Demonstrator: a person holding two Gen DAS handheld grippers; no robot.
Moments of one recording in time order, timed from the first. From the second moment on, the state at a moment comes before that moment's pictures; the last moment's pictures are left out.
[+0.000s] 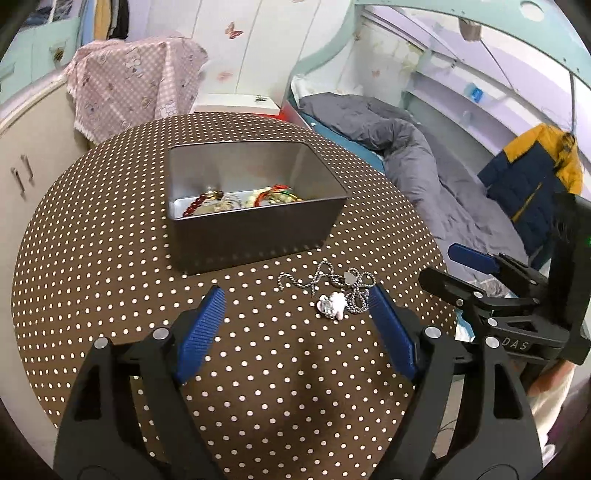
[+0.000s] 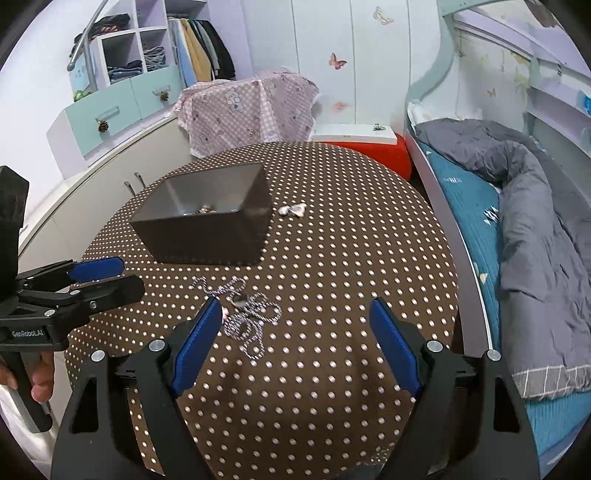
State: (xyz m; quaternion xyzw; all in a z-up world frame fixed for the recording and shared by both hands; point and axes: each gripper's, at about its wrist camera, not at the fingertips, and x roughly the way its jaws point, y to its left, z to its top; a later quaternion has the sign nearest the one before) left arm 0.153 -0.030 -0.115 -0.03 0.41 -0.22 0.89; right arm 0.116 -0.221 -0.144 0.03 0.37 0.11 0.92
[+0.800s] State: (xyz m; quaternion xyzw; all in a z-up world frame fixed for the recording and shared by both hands) left arm 0.156 -0.096 -0.153 0.10 0.42 -0.26 0.86; right arm 0.123 -0.245 -0.170 0.06 0.40 0.10 0.91
